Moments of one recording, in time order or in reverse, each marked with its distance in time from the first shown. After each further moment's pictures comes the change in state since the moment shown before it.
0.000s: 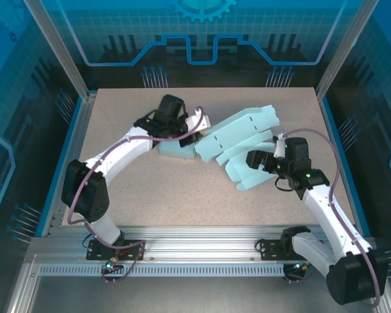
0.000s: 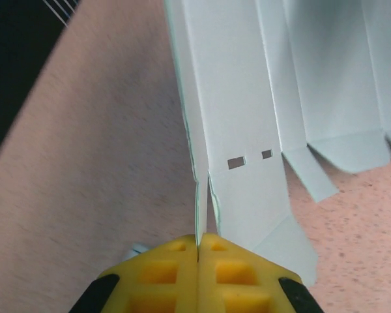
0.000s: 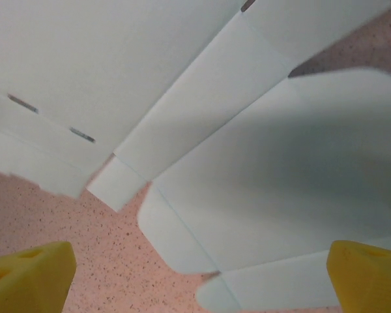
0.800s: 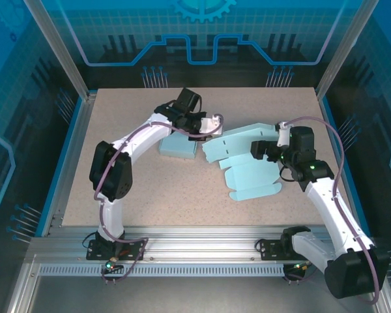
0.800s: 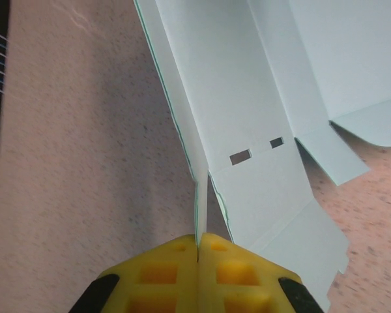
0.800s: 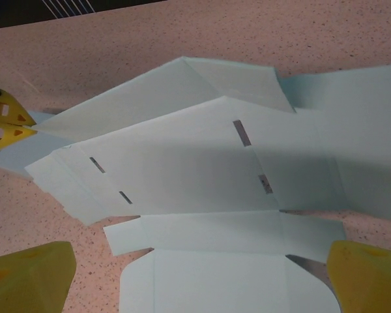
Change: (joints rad) left arm -0.052 0.291 0.261 -0.126 0.026 0.407; right arm -0.036 0.031 0.113 -0.008 0.078 -0.178
